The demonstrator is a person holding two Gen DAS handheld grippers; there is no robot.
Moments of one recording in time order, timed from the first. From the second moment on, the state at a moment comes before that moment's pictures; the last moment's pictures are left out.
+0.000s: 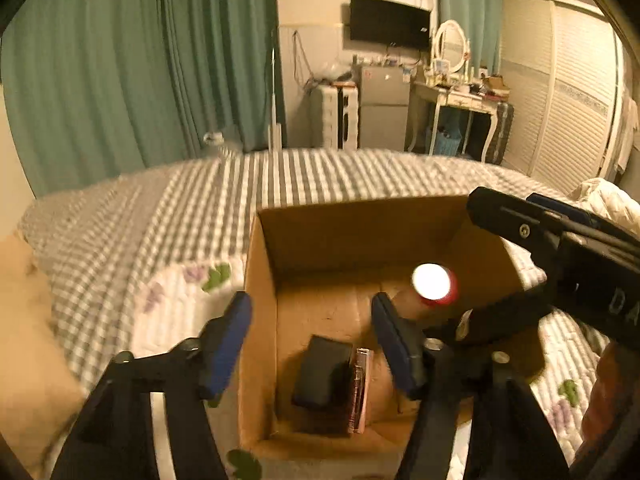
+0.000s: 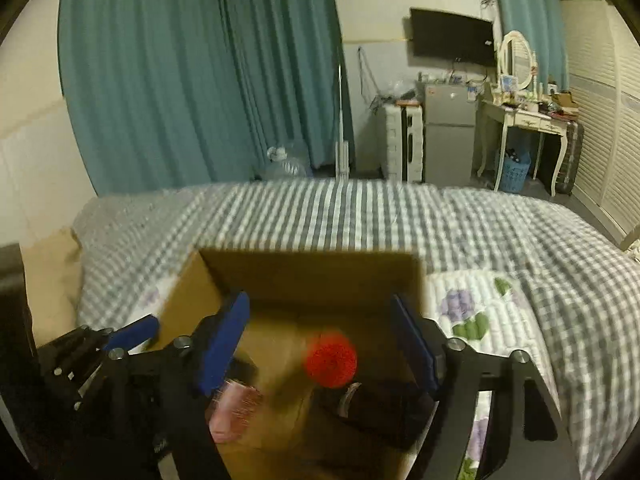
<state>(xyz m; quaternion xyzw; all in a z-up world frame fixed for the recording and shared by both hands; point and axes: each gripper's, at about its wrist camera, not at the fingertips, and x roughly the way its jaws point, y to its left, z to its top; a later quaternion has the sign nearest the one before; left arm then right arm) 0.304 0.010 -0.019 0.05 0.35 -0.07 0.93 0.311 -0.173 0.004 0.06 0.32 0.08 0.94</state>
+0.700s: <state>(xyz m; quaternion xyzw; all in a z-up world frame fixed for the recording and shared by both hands) 0.129 0.037 -0.023 0.02 0.35 -0.06 0.93 0.117 -0.184 0.031 -0.01 0.35 0.08 0.93</state>
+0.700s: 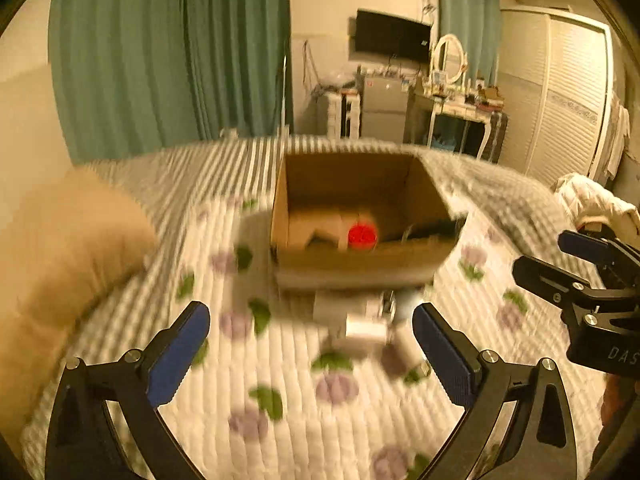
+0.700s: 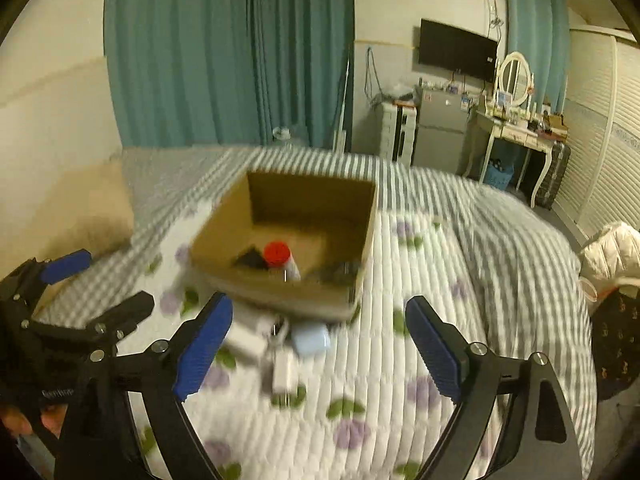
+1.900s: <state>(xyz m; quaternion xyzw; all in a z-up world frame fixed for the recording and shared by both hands) 0.210 -0.028 -0.175 0.10 0.45 -0.09 0.88 0.169 -0.197 -0.121 0.02 0.45 0.08 0.89</state>
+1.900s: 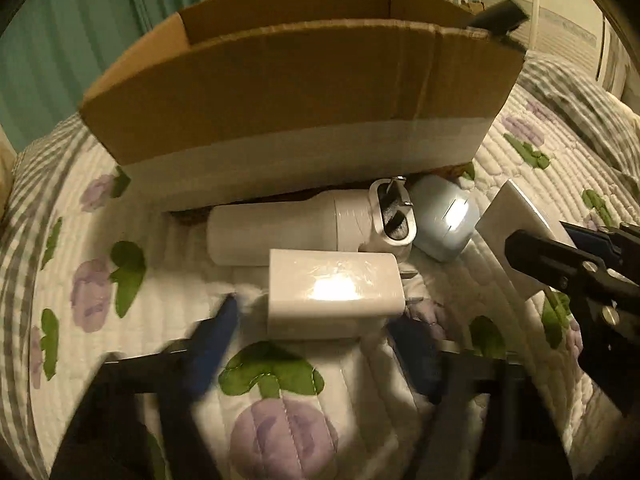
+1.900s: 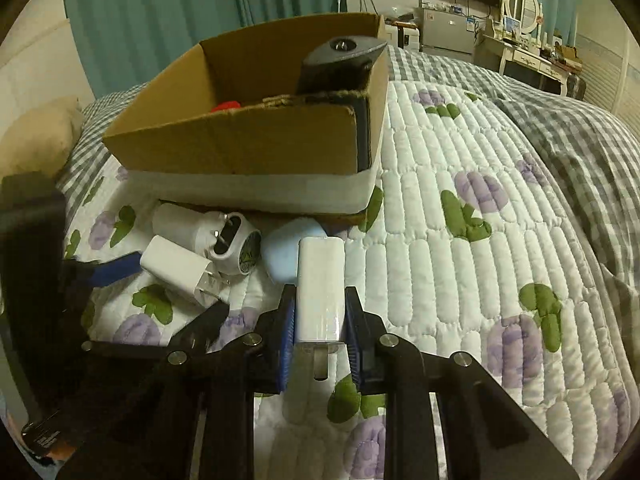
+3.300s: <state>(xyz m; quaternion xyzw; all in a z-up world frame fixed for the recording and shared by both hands) 0.309 0.016 -0.024 0.06 0.38 -0.08 0.92 0.292 -0.169 0.021 0.00 0.37 0.12 0.92</state>
